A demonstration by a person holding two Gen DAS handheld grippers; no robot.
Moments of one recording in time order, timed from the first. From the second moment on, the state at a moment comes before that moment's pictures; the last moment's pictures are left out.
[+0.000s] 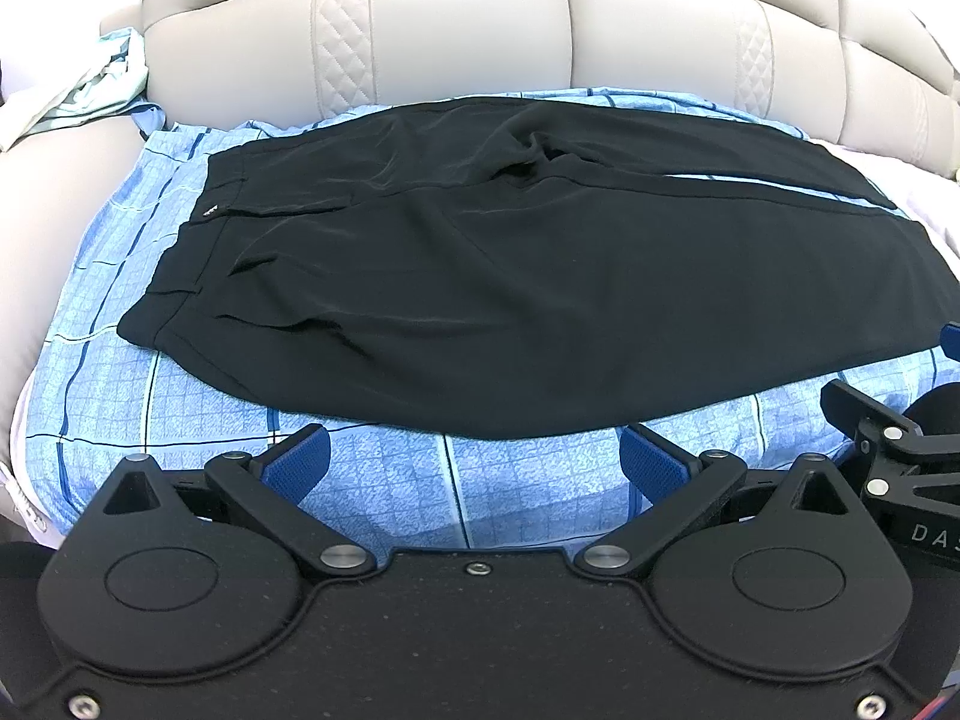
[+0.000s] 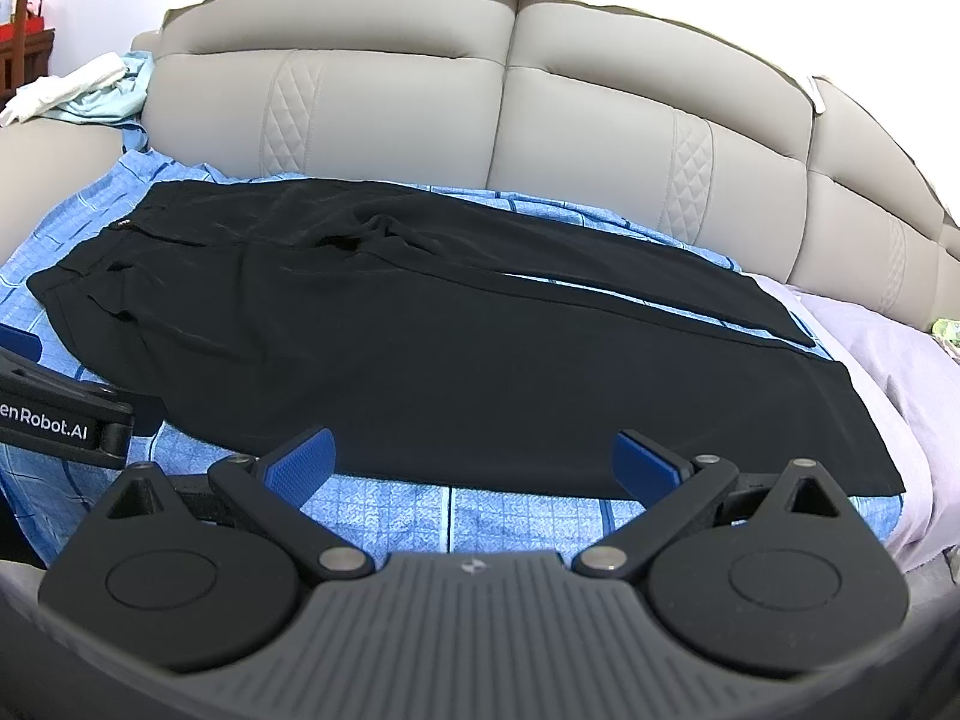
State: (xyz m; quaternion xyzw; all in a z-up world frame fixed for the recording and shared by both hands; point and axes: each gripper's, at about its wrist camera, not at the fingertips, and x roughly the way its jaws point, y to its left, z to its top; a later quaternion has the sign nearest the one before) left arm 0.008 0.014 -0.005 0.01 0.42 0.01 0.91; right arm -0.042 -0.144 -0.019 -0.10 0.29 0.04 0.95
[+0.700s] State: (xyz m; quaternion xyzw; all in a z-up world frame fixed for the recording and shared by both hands) left arm 0.048 0.135 -0.037 -0.08 0.36 0.19 0.91; right arm 0.073 -0.126 -0.014 0.08 0.27 0.10 0.96
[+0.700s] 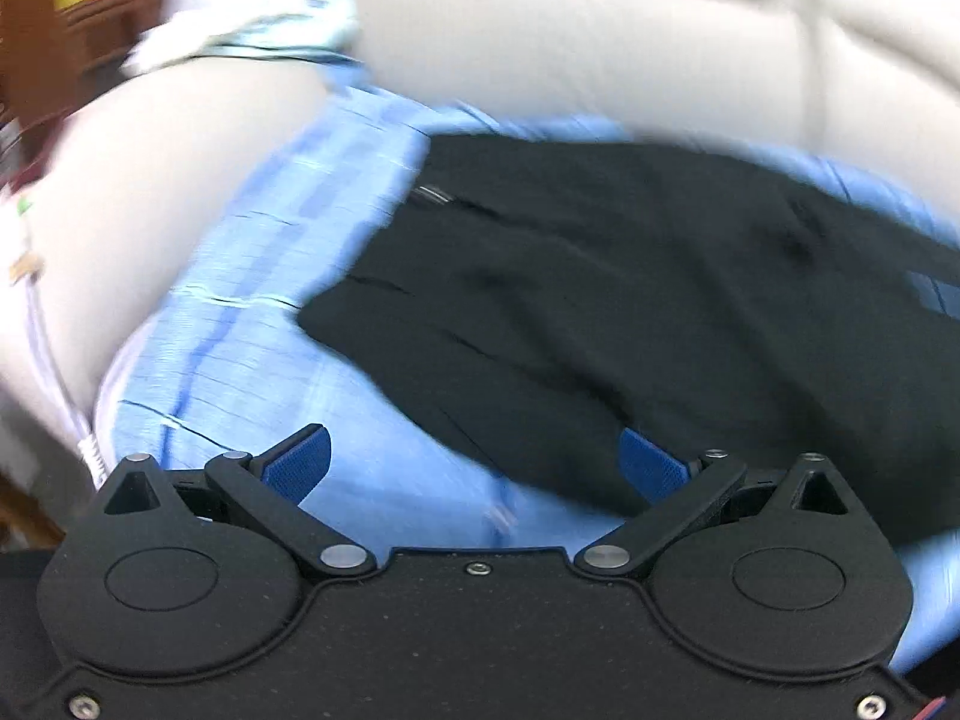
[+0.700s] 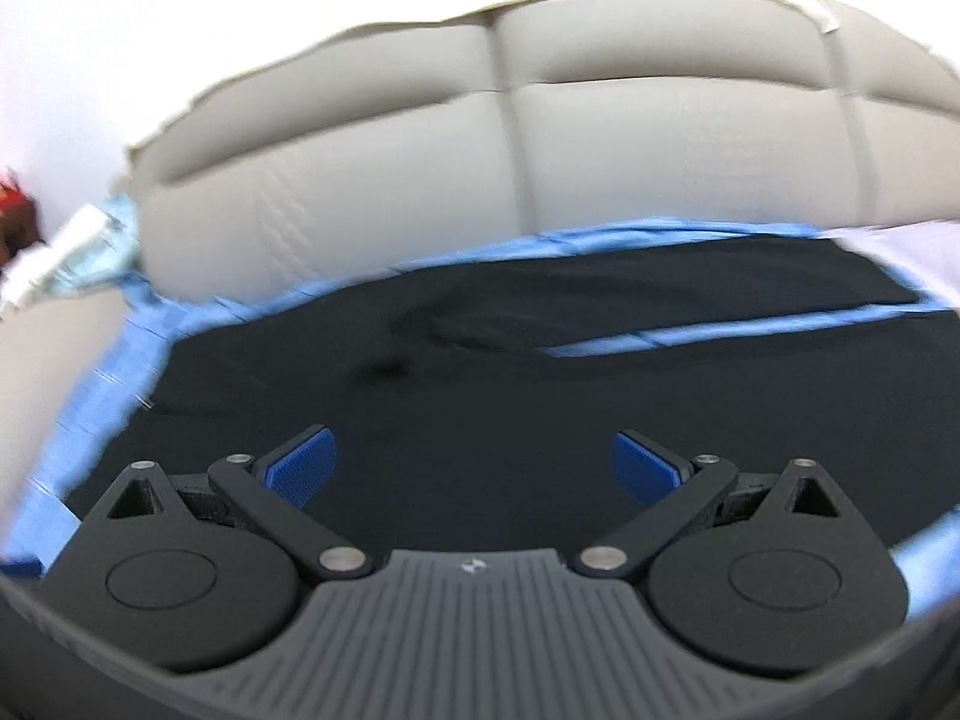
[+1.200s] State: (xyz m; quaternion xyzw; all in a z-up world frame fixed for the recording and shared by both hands) left arm 0.068 0.235 -0.085 -0.23 0.26 0.23 0.91; right arm 0.246 0.119 -0.003 0.00 0.31 0.32 0.90
